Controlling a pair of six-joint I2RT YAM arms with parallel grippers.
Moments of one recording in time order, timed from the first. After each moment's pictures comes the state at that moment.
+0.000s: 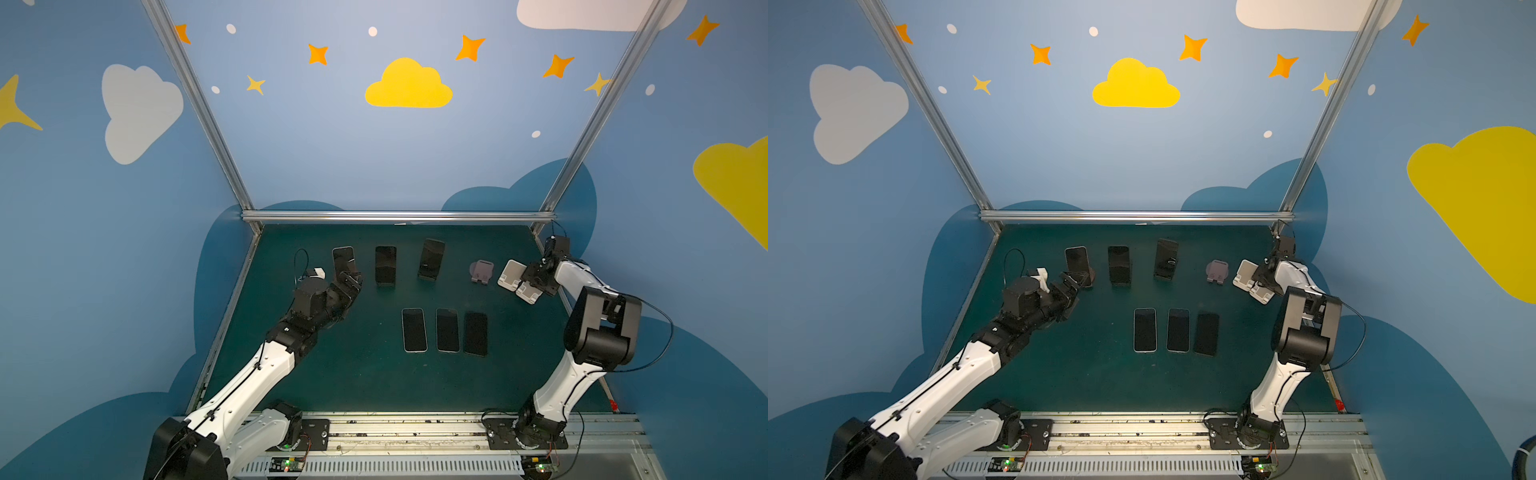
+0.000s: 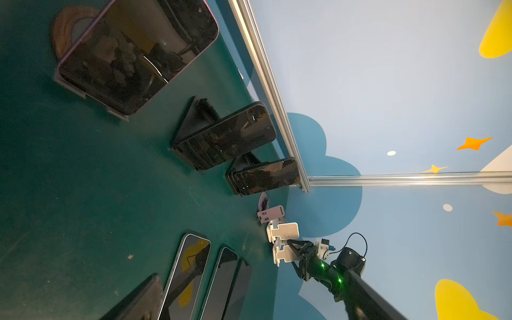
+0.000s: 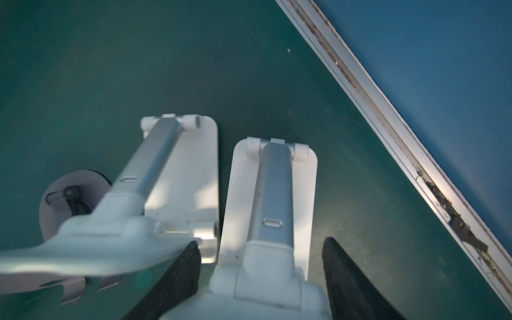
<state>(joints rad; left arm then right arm) -0.39 1.02 0.67 -0.04 0.15 -1.26 -0.24 1.89 1.36 -0.58 0.08 0.35</state>
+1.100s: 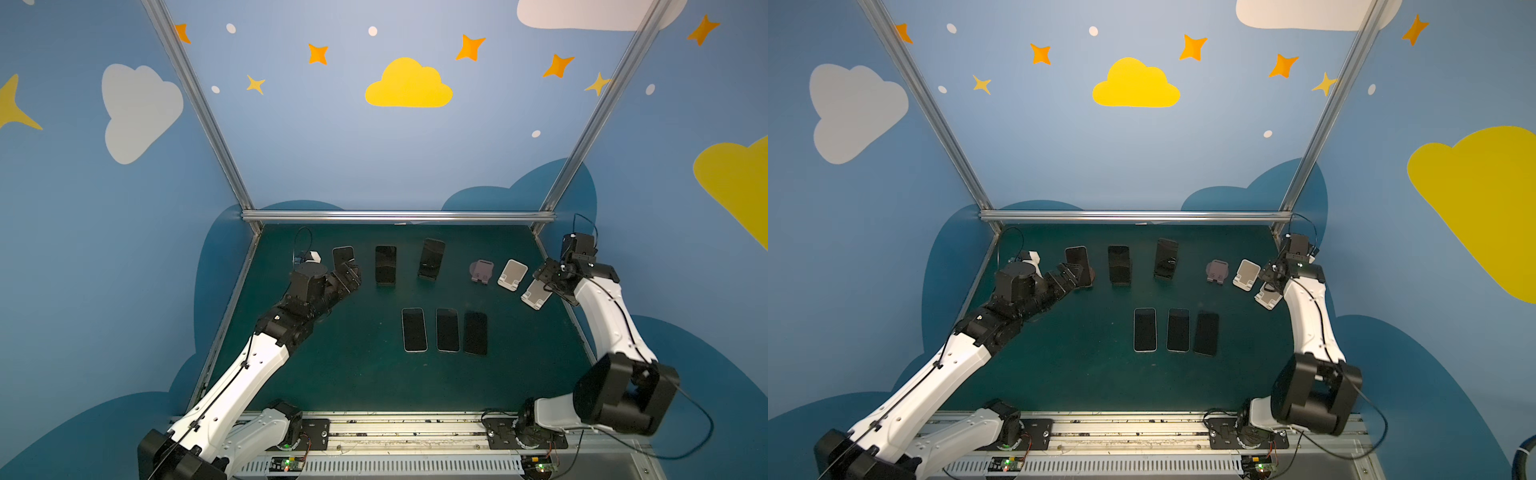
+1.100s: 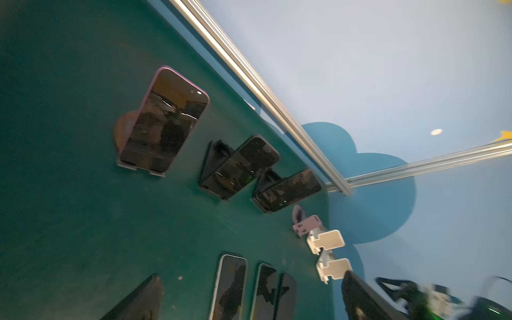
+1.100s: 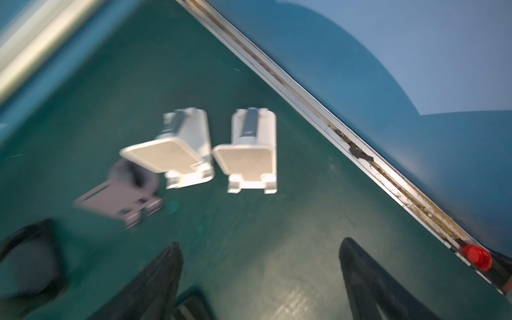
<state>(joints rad) -0.42 1.02 0.92 -0.40 -0.06 -0.94 -0.14 1.34 1.23 -0.81 0.23 0.50</state>
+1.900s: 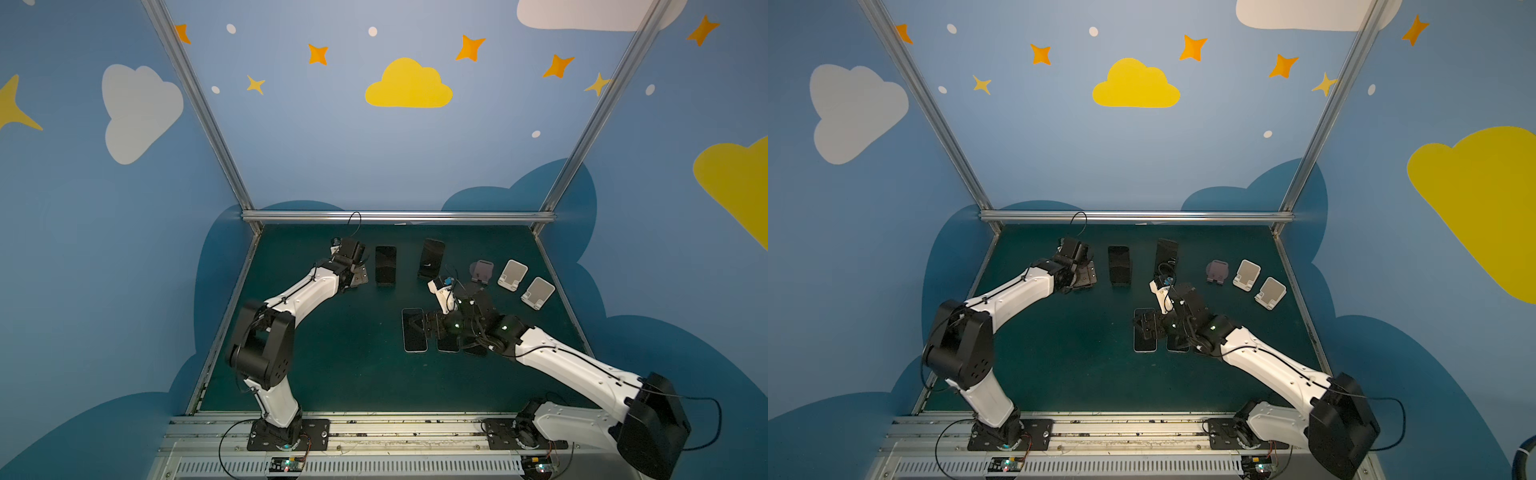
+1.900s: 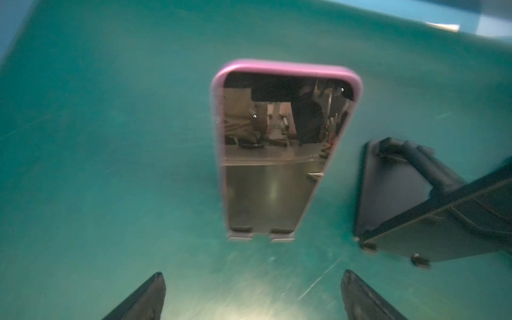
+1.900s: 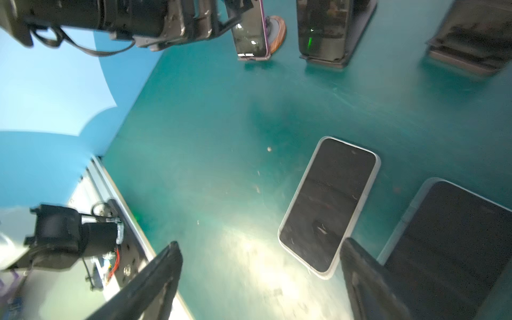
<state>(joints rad) -0.38 1.78 1.33 -0.53 -0.35 -0.52 0.77 1.23 0.78 -0.19 -0.27 0.44</state>
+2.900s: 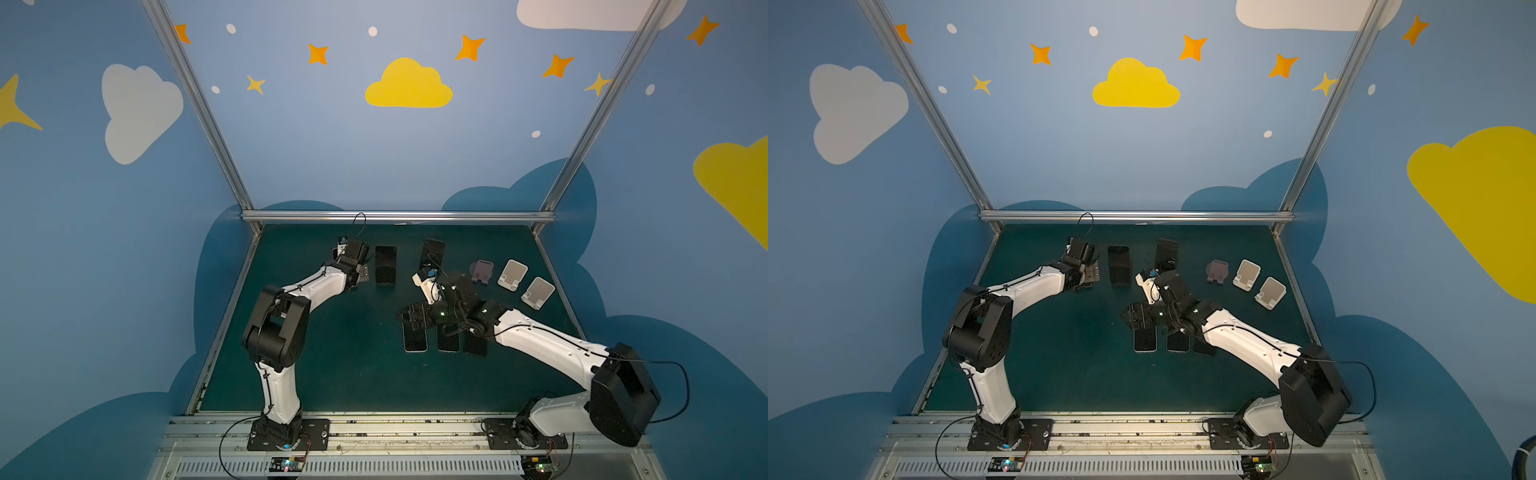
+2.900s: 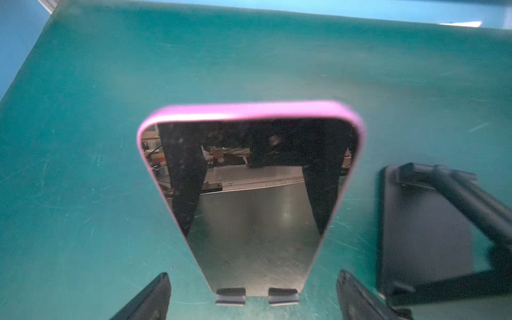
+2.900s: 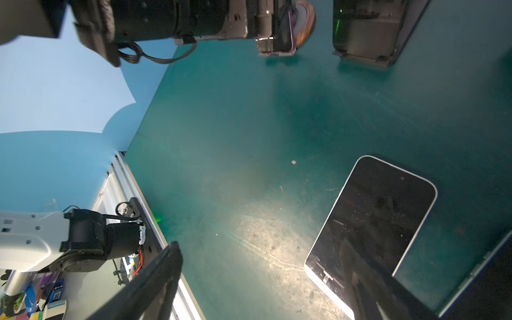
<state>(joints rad) -0.37 1.89 1.29 -0.33 -0.44 -0.44 0.77 1.41 0.93 -0.23 -0.35 0.44</state>
